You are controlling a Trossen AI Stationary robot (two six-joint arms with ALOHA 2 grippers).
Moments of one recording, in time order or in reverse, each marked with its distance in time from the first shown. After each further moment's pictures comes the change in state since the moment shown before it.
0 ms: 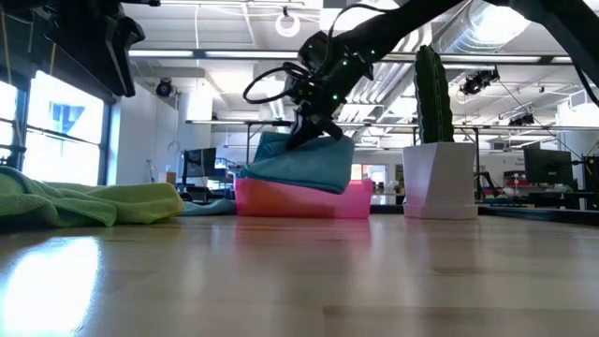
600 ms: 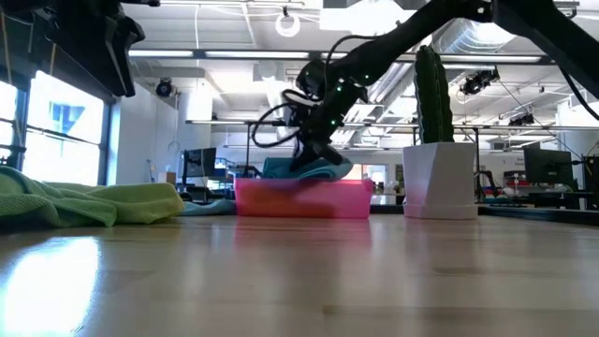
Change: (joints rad) left arm 0.000 0.000 0.000 -0.005 -0.005 0.000; right arm -0.052 0.109 0.022 0.060 0.034 -0.125
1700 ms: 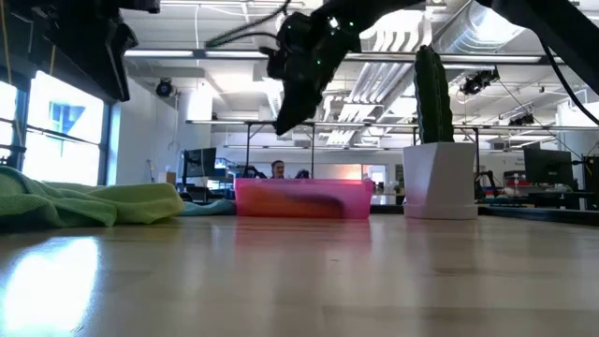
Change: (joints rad) left arm 0.000 0.016 -0.001 0.001 0.033 -0.118; right arm 0.169 -0.015 0.277 -0.485 -0.219 0.804
